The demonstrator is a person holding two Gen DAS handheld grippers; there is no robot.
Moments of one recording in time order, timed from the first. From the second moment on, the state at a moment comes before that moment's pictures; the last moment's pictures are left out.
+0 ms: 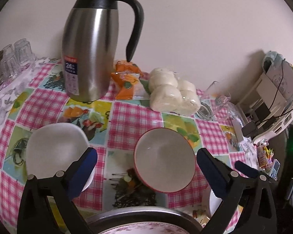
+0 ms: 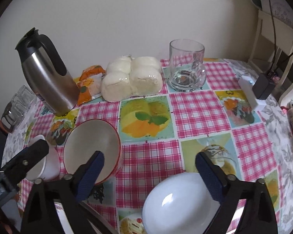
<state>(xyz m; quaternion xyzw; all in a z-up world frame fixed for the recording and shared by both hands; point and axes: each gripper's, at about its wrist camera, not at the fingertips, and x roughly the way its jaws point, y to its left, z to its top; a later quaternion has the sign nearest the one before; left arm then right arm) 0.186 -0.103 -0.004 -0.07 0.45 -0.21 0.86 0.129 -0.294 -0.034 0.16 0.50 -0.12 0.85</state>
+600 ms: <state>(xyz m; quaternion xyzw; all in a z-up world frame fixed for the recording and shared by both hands) 0.199 -0.129 -0.045 -0.06 0.51 -0.23 0.83 0.159 -0.268 -0.069 0.17 0.53 -0.06 0.83</state>
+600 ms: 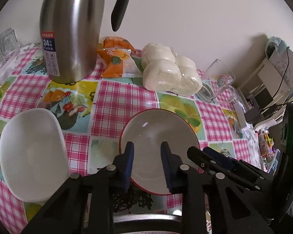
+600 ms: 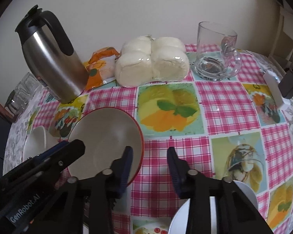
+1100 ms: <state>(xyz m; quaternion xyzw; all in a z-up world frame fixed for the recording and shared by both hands) 0.204 -0.133 -0.063 -0.07 0.53 -0.24 0.81 0.172 -0.257 -0.085 0.16 0.54 -0.05 0.82</state>
